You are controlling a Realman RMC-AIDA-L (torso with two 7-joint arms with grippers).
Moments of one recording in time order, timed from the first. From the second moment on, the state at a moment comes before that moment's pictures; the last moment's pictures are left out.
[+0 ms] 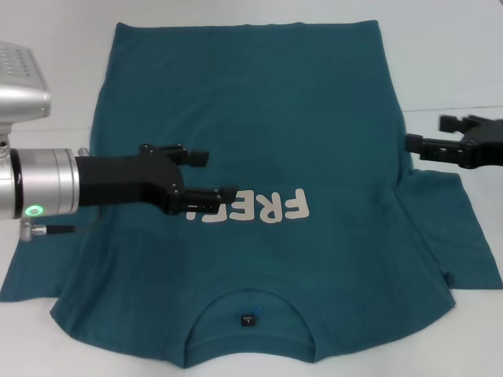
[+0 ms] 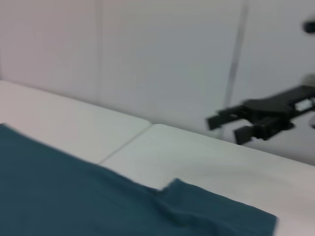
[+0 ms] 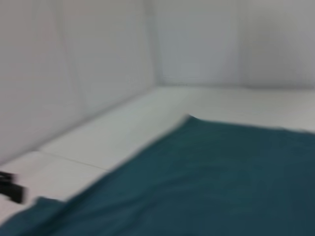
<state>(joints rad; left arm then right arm) -0.65 -2.06 -2.16 -0.83 -1.27 1.37 -1.61 0.41 2.07 -0.72 -1.08 -1.96 -1.30 1.83</state>
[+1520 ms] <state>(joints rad) -0.62 -2.16 -2.20 -0.80 -1.37 1.28 -1.63 0.52 2.02 -0.54 -1.16 -2.72 -1.51 2.37</state>
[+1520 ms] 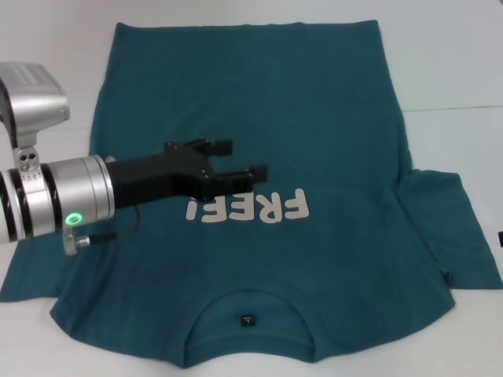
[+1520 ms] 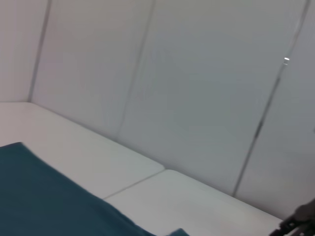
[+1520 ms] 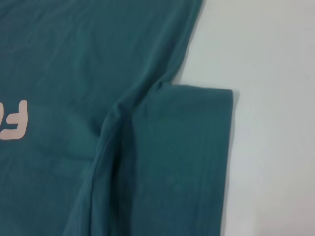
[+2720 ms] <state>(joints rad) -0.61 -2.16 -2.20 -0.80 -1.37 1.33 -1.60 0.54 1.97 -0.43 -1.01 -2.72 -1.48 2.43</state>
